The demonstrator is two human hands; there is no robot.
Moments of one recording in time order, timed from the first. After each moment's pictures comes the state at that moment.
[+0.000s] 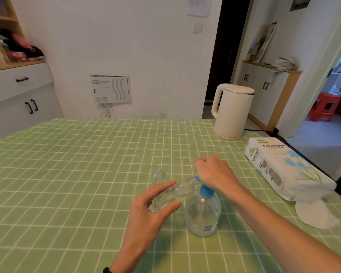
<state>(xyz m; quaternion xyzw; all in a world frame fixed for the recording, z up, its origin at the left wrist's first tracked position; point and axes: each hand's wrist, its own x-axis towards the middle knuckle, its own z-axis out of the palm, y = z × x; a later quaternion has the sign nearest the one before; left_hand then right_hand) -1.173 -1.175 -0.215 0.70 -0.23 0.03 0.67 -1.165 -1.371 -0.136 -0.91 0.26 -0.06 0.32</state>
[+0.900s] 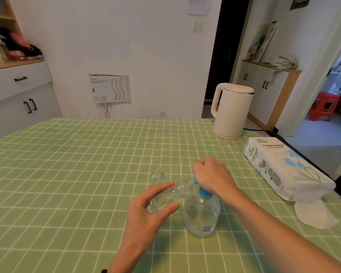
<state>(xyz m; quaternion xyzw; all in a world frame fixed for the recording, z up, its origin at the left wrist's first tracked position) -1.171 -1.175 -0.218 0.71 -0.23 0.04 0.66 -1.168 -1.368 -0.141 -0.91 0.25 -0.08 0.32</state>
